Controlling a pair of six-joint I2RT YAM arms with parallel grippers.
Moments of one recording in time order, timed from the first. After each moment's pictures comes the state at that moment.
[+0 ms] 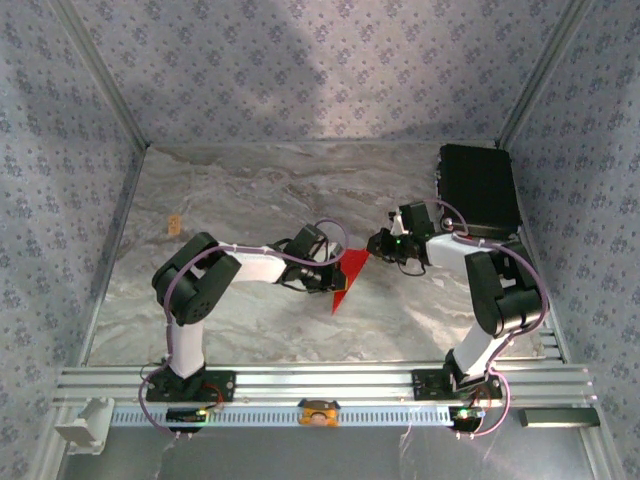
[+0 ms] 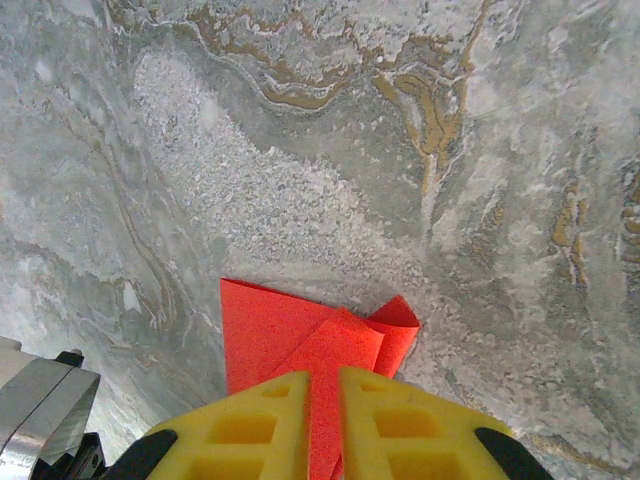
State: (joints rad) left arm -0.80 1.92 0.97 0.00 0.55 -0.77; right arm 0.28 1.66 0.80 -0.07 -0.47 0.64
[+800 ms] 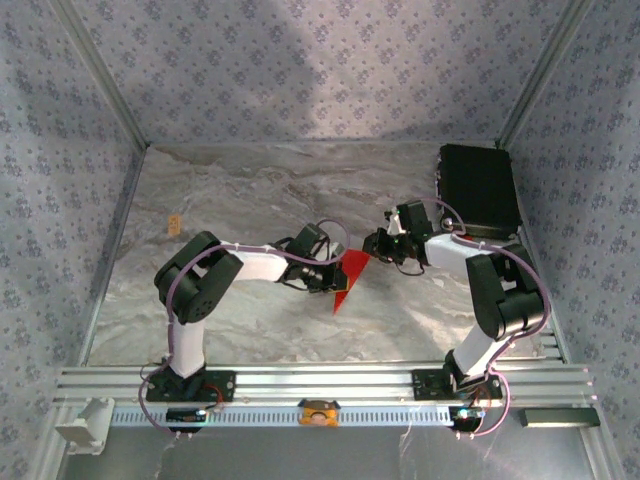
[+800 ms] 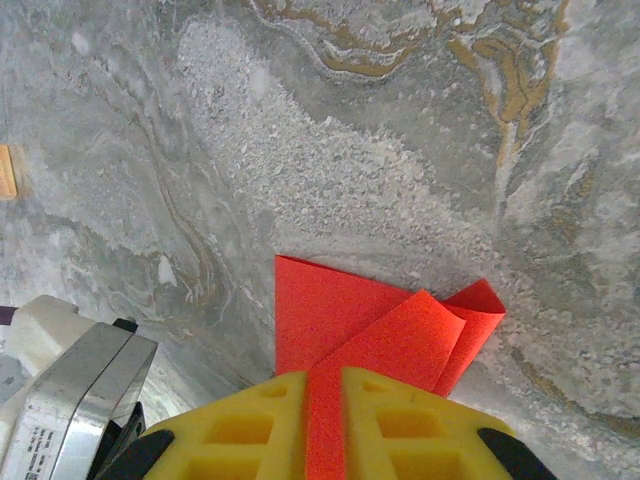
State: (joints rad) left arm -0.80 1.93 0.99 -0.01 0.56 -0.77; right arm 0.30 1.64 0.81 -0.09 -0.51 0.65
